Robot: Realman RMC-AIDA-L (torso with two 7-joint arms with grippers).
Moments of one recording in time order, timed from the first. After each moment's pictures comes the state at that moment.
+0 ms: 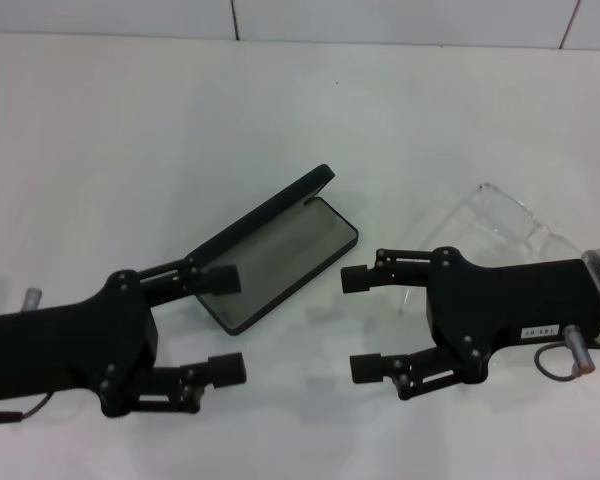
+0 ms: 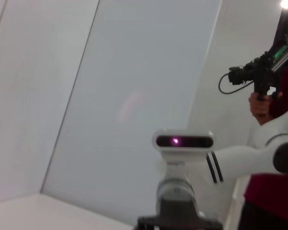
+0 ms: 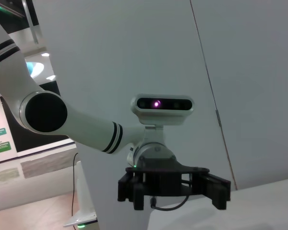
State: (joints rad) left arm -0.34 -2.03 0.86 0.53 1.70 2.00 -1.19; right arm 0.49 1.99 -1.52 -0.64 -1.26 -1.64 1.25
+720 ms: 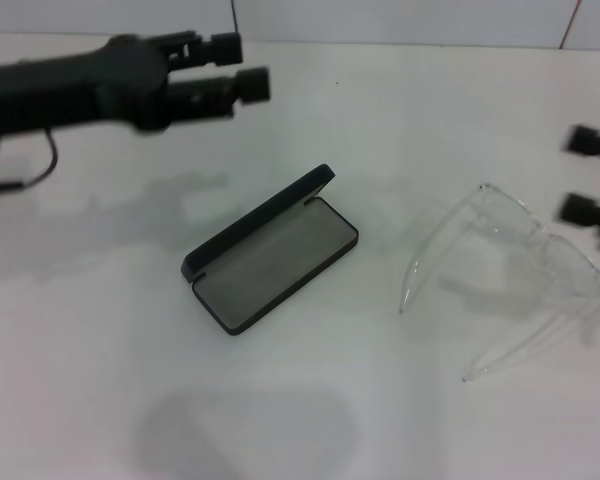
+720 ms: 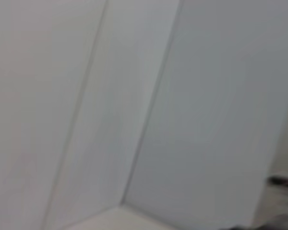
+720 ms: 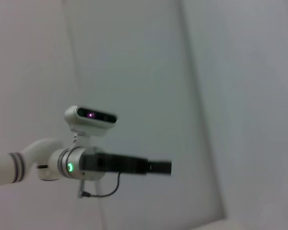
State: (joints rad) left arm -0.48 -2.09 0.80 1.07 1.68 1.73 -1.83; right arm 0.33 1.93 -0.98 -0.64 -1.36 -1.79 1.24
